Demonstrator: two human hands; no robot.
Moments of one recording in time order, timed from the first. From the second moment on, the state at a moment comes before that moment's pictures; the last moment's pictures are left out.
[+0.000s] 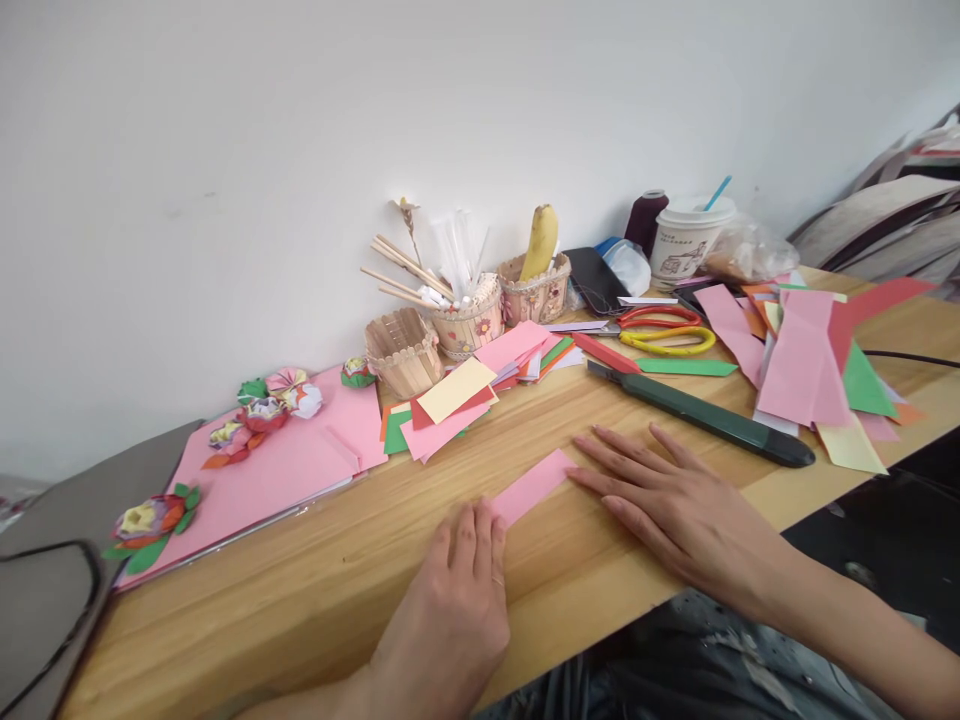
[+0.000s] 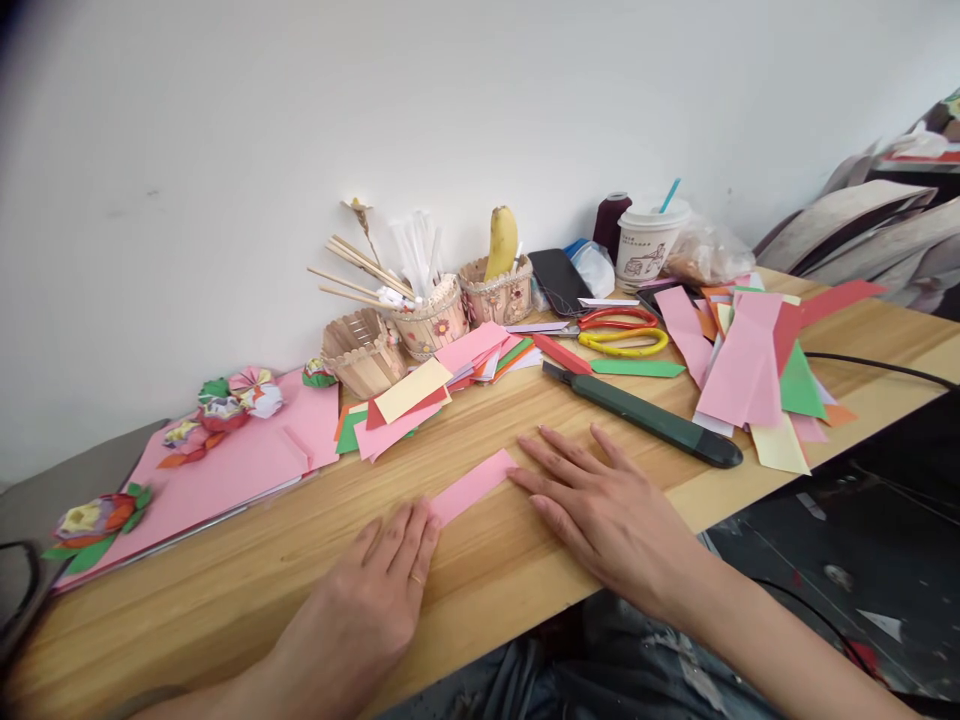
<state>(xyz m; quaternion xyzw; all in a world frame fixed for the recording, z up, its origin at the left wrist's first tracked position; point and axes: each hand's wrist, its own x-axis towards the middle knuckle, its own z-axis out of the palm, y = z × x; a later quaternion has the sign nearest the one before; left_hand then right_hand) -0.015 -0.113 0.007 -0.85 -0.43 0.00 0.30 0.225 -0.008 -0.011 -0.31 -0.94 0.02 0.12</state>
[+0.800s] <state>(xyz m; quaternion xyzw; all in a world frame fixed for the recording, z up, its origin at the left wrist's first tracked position) -0.016 -0.090 0.027 -0.85 -0.49 -0.13 0.15 0.185 -0.022 -0.002 -0.37 -0.87 0.01 0.31</state>
